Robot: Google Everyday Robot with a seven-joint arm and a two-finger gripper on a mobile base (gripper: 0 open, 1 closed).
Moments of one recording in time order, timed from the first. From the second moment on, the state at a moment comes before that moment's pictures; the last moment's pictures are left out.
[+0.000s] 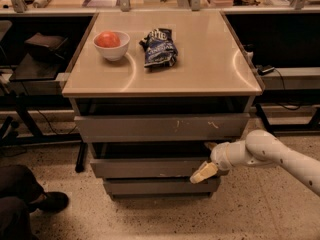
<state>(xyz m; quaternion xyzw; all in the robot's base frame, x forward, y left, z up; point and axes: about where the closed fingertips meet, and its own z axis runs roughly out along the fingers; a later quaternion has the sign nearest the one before) 0.581 -0.158 0.489 -0.46 0.79 0.25 0.32</state>
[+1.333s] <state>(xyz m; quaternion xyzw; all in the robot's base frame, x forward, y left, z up) 0.488 -0.167 0.457 -0.51 0.78 0.19 0.31</state>
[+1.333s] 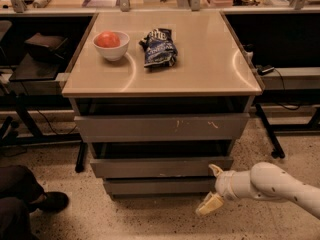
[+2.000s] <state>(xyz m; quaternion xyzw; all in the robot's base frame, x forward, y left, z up) 0.515 -0.146 0.424 -0.52 0.77 0.22 0.30</state>
